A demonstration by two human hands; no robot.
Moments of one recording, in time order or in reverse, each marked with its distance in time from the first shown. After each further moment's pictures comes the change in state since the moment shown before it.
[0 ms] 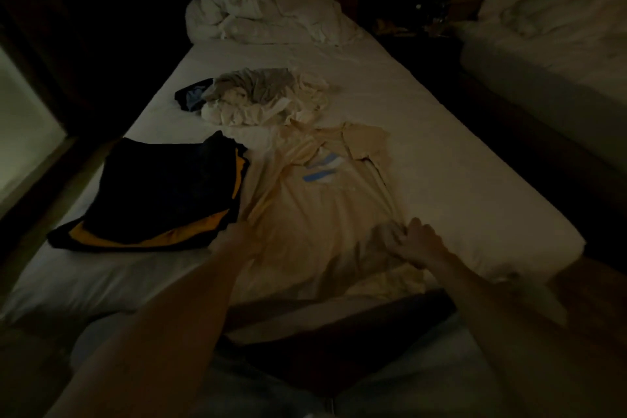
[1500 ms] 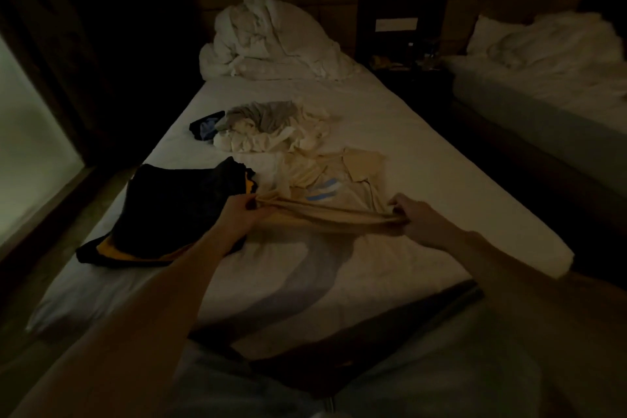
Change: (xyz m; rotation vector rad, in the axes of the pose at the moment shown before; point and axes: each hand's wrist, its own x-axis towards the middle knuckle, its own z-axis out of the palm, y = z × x) left_hand -0.026 0.014 -0.072 -0.746 0.160 0.418; right_hand -0.035 -0.033 -0.076 -0.013 0.071 -0.540
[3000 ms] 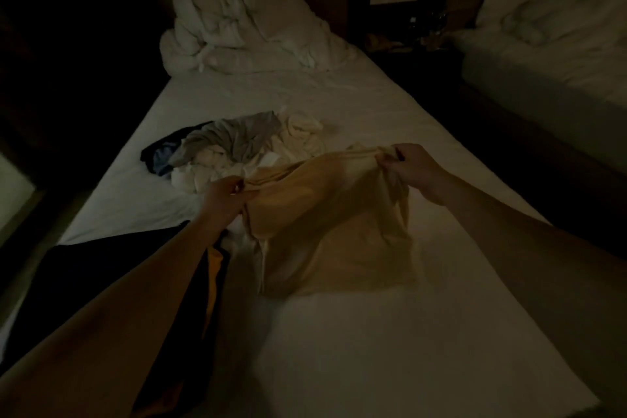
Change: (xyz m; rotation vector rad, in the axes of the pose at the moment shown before) left_hand 0.279 0.023 0.023 0.070 0.052 -0.073; right_hand 0.292 0.009 -0.083 0.548 0.206 0.192
